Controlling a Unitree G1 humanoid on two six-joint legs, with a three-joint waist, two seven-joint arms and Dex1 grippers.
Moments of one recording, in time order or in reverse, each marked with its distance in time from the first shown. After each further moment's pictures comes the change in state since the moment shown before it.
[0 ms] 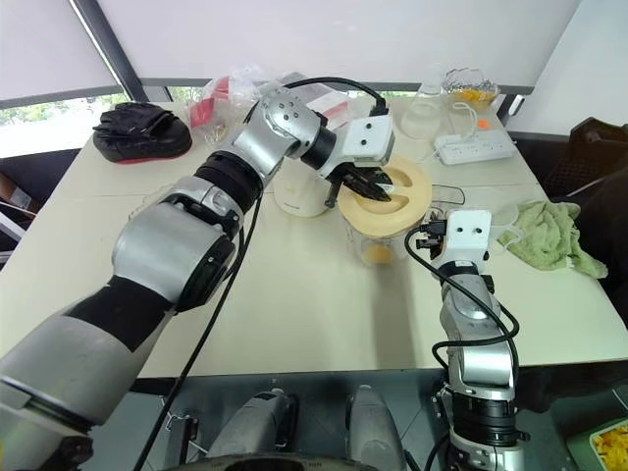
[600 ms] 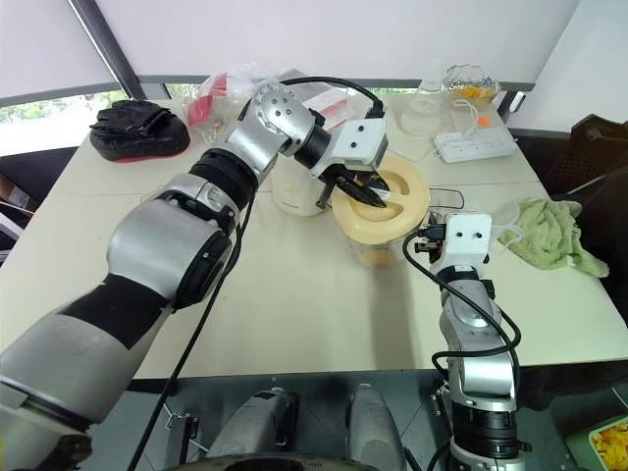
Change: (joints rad) left arm -0.007 0.018 0.036 0.026 -0.003 -0.134 -0.112; right arm 0.045 0.008 0.014 -0.071 -0.001 -0.001 -0.009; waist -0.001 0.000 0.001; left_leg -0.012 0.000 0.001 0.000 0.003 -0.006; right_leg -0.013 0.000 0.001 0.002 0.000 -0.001
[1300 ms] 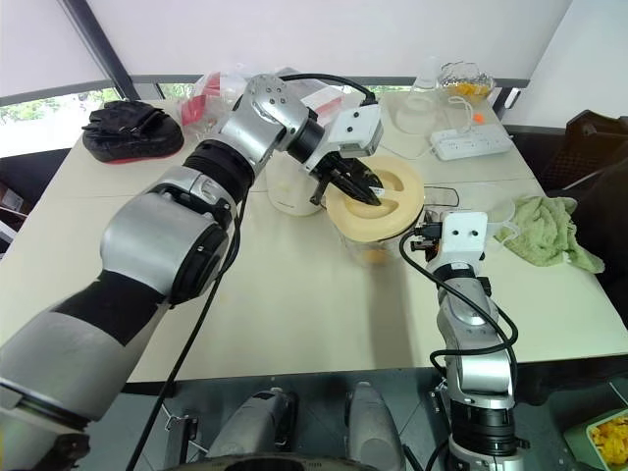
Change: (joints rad) left arm -0.026 0.009 0.026 0.004 -0.005 0.114 -0.072; right arm -0.007 0.000 0.010 0.002 0.006 -0.007 0.009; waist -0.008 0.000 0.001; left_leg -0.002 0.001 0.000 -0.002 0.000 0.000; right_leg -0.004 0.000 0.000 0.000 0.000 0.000
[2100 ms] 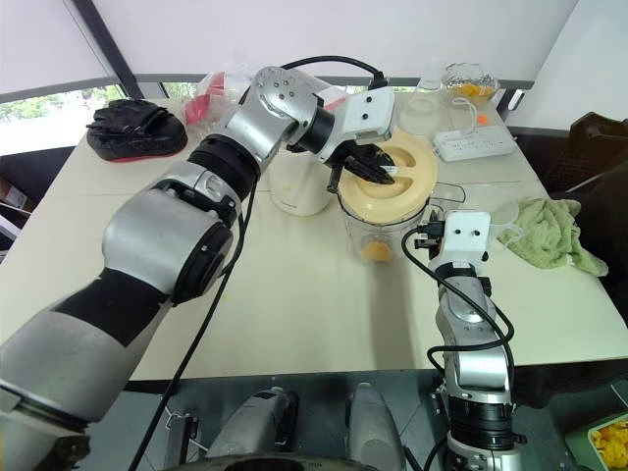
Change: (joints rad) left arm -0.035 -0.009 0.004 0.000 -0.001 0.060 0.151; right arm -0.015 0.005 0.007 0.038 -0.009 -0.025 -0.048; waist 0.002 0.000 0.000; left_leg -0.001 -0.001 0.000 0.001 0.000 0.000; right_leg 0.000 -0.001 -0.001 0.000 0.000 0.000
